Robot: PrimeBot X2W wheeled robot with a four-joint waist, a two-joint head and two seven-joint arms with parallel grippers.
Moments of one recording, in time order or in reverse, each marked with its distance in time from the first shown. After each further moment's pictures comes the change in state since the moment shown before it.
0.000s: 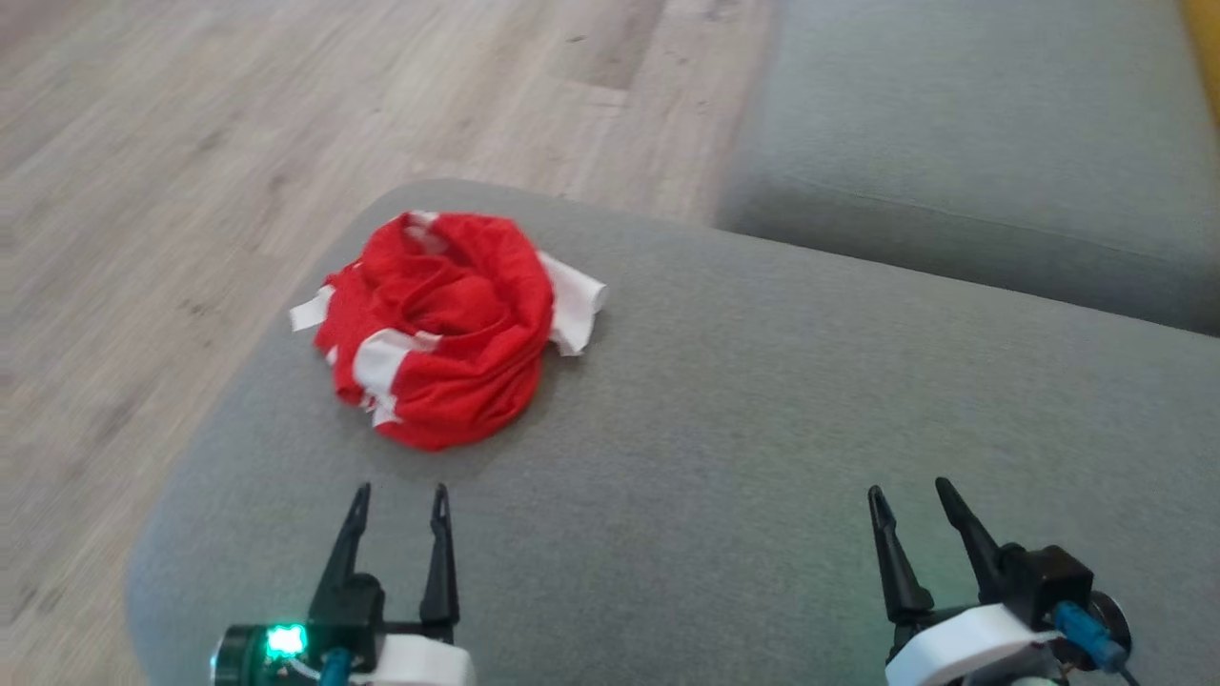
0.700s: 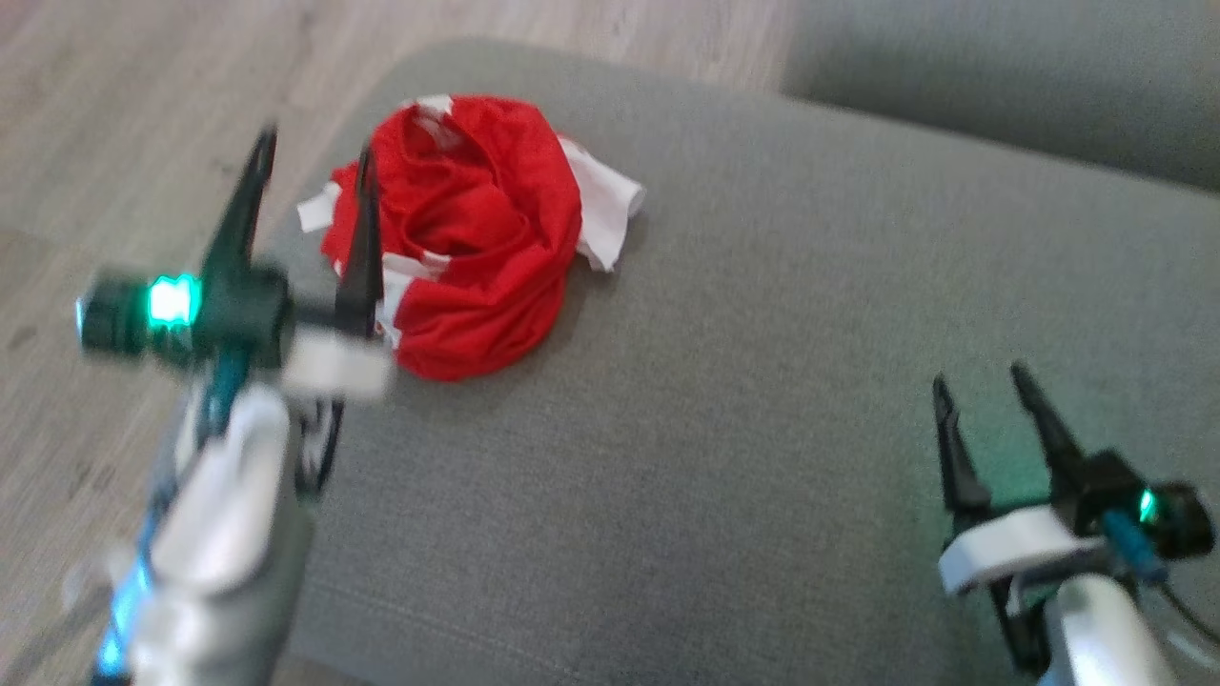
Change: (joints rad) left arm -0.407 0.101 0.068 -0.091 0.073 -0.093 0.018; right arm -0.105 -0.001 -0.146 -0.039 -0.196 0.000 0.000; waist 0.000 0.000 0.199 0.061
